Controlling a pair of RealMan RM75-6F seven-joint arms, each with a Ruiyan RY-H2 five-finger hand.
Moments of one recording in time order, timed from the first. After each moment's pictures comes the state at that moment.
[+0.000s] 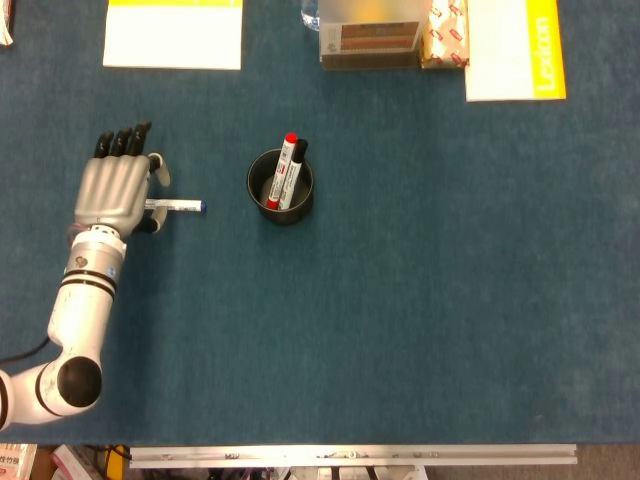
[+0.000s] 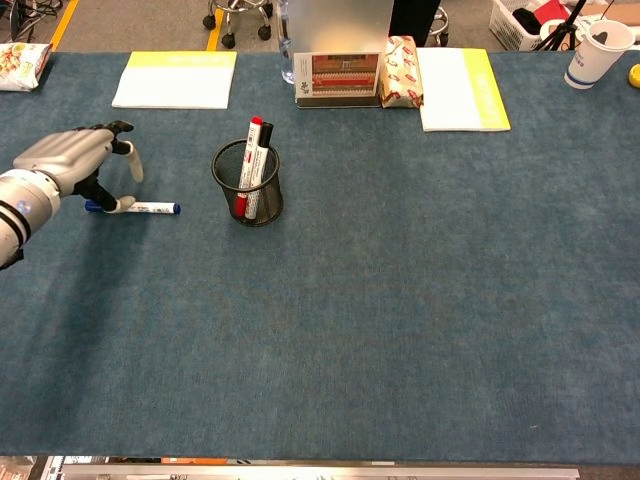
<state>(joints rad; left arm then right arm) -0.64 -1.46 -0.12 -1.62 0.71 1.10 0.56 0.11 -1.11 0.03 -1.65 -1.42 1.35 -0.18</state>
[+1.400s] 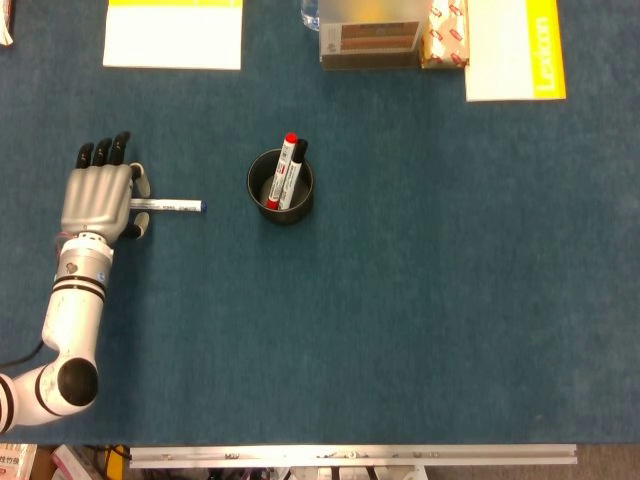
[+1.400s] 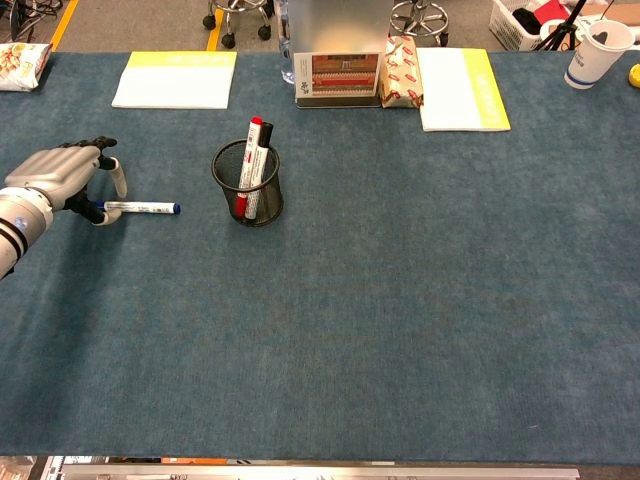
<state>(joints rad) -0.60 -1.52 -0.10 -1.48 0.73 1.08 0.53 0.12 -1.11 0.03 -1.65 -1.42 1.34 -0.18</state>
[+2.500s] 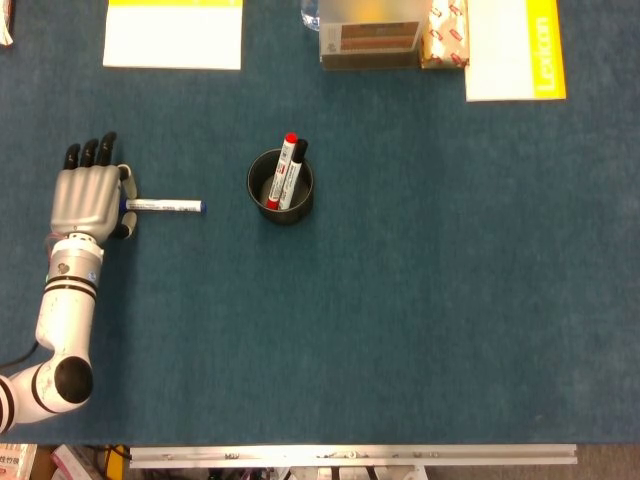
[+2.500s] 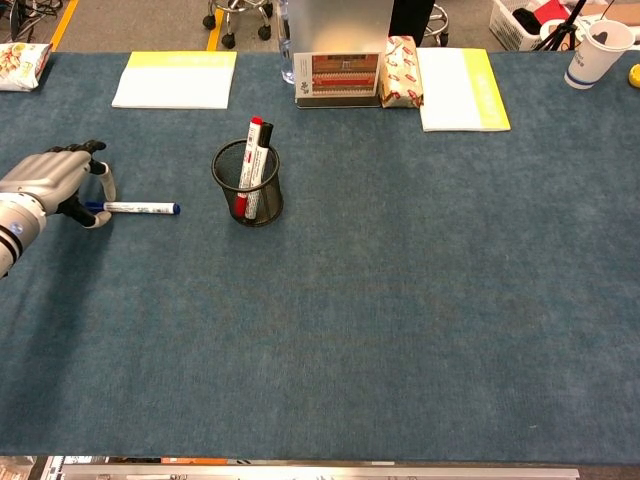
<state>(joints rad) -0.57 -1.55 -0.10 -1.38 0.77 1.05 0.51 0.12 -1.11 0.03 -1.65 -1.41 1.34 -0.18</state>
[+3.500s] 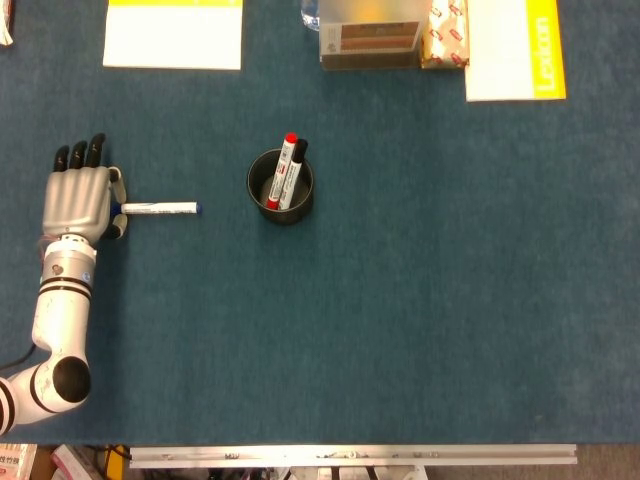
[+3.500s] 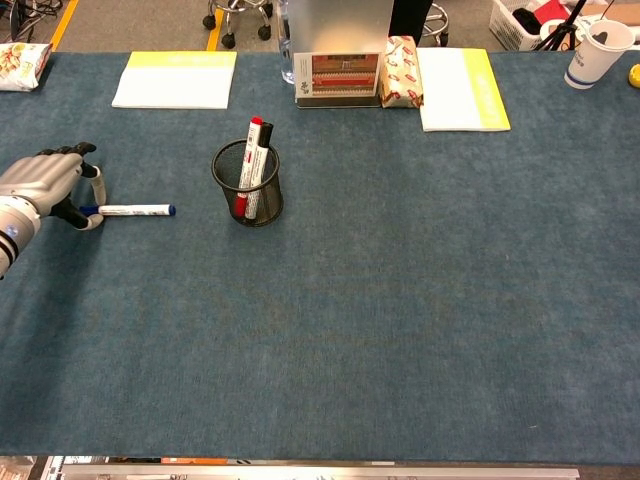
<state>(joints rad) -0.54 -1.57 -0.12 -1.33 0.78 1.05 0.51 0.12 -1.11 0.03 -1.65 -1.41 1.34 -0.18</state>
